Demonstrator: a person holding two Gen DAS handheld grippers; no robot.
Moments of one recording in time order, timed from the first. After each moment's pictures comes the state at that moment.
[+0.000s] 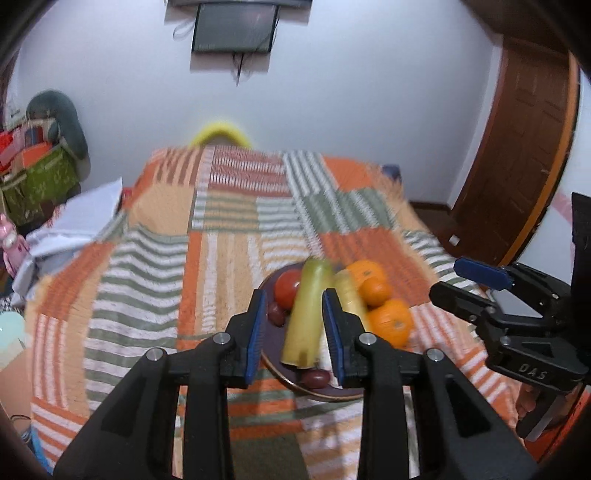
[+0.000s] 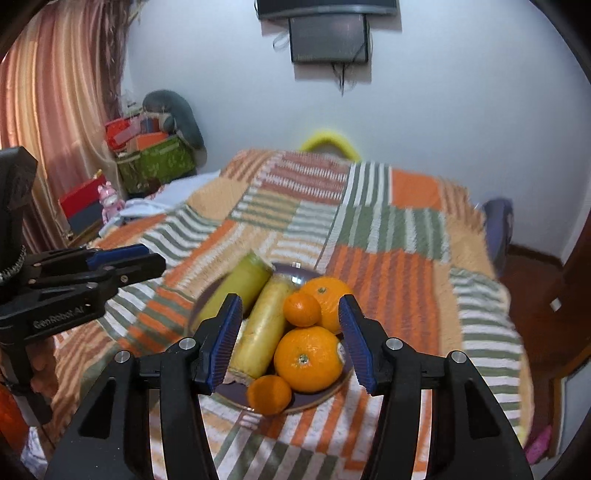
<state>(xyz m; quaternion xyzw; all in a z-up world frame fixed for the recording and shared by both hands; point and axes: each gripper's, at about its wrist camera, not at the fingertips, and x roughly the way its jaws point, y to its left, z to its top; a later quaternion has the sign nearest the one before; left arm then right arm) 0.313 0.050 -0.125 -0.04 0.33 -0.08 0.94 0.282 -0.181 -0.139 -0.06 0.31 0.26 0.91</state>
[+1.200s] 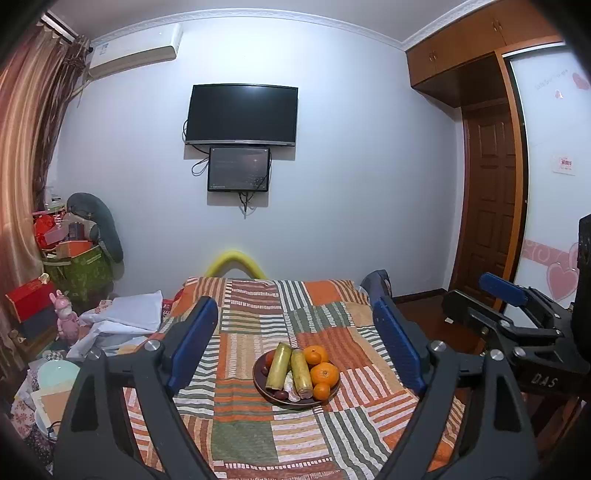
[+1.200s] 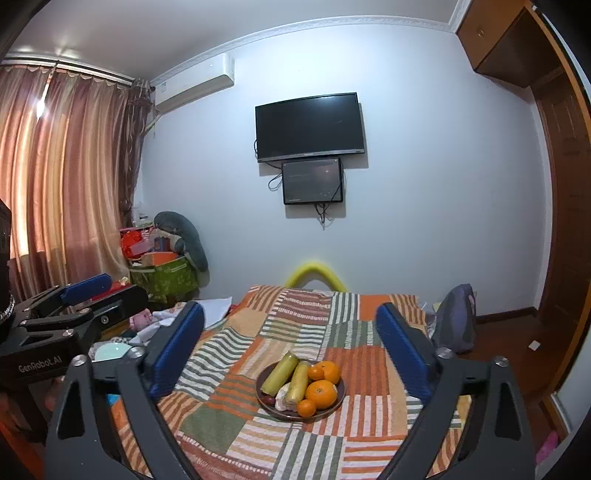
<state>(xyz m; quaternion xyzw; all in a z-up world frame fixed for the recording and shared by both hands) 0.081 0.012 0.029 -0.01 0.11 -0.05 0.99 0.096 -0.234 -0.015 0.01 0.08 0.22 0.97</state>
